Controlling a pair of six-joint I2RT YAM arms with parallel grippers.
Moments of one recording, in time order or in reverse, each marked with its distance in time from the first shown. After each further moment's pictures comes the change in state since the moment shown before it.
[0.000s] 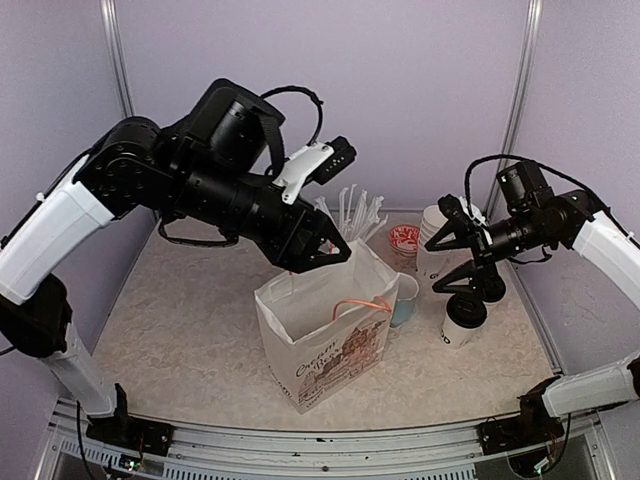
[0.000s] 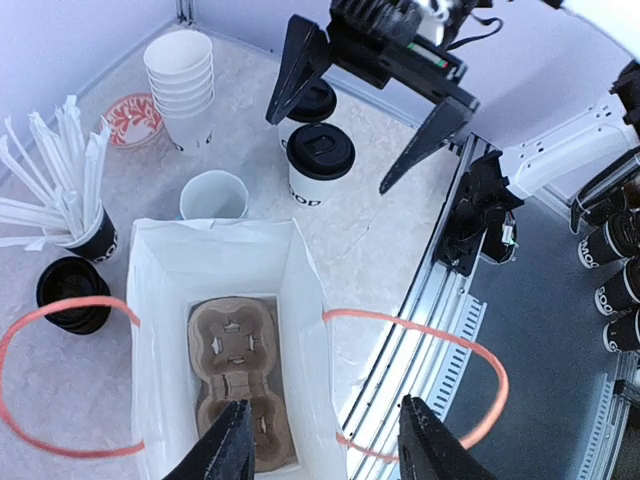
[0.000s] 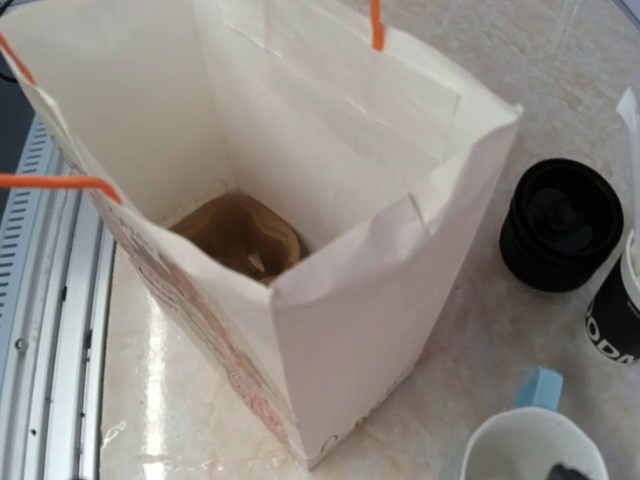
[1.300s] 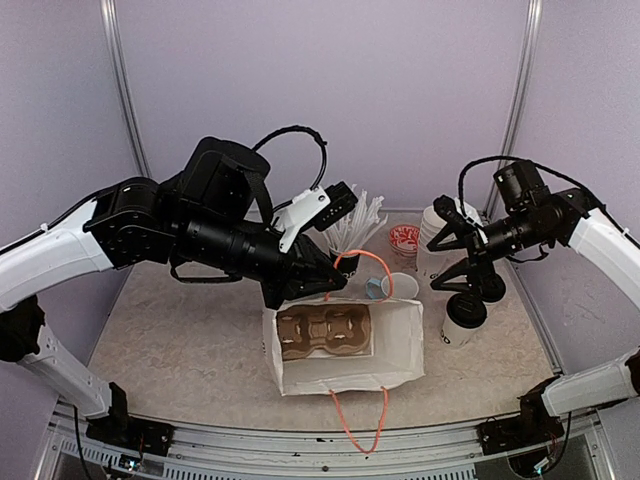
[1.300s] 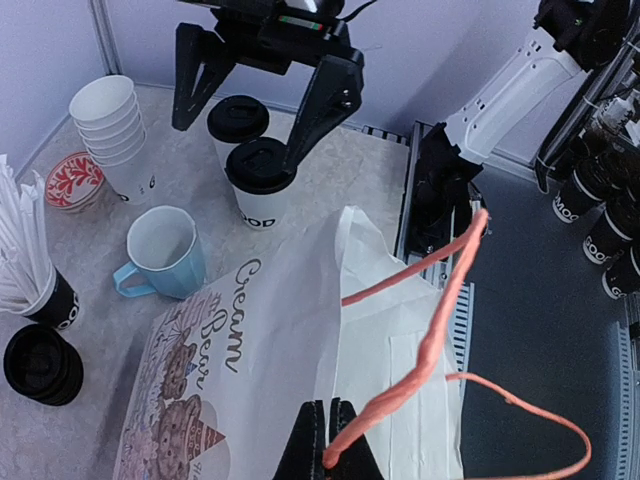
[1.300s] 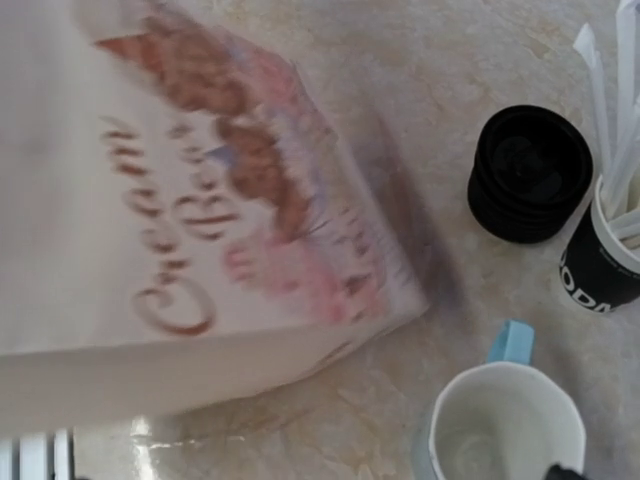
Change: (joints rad) left arm 0.018 -0.251 -0.539 0.428 0.133 0.175; right arm -0.010 0.026 0.008 -0.003 0.078 0.030
